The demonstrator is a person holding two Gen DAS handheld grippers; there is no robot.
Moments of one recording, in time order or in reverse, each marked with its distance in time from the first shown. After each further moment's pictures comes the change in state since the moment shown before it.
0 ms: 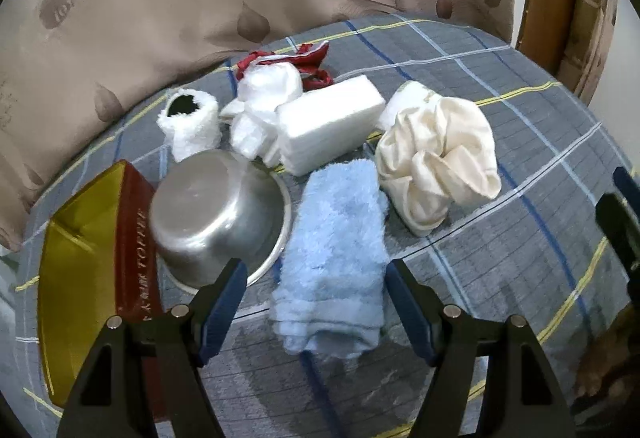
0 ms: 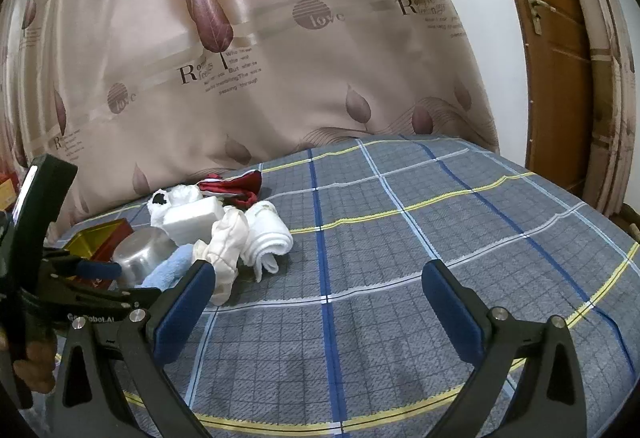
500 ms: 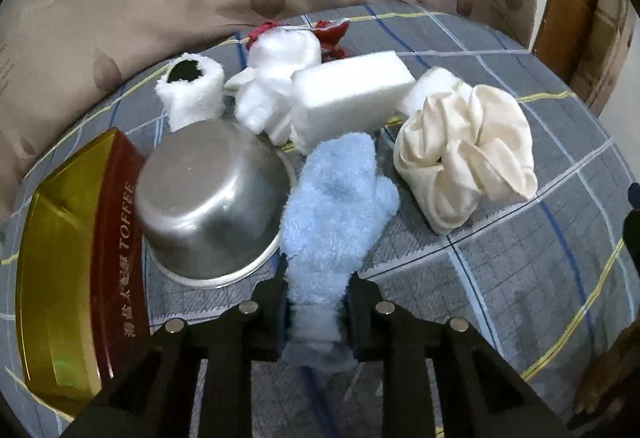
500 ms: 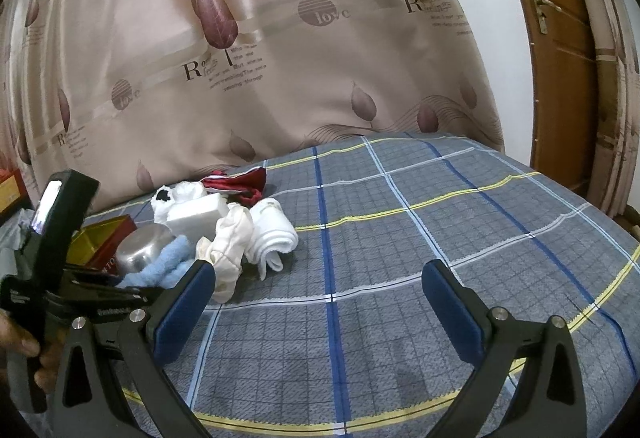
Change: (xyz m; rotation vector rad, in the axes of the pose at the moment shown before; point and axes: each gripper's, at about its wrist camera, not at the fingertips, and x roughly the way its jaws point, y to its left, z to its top) left arm 0.022 0.007 -0.005 -0.083 0.034 0.002; right arm 0.002 0.000 0.002 -0.003 0.013 0.014
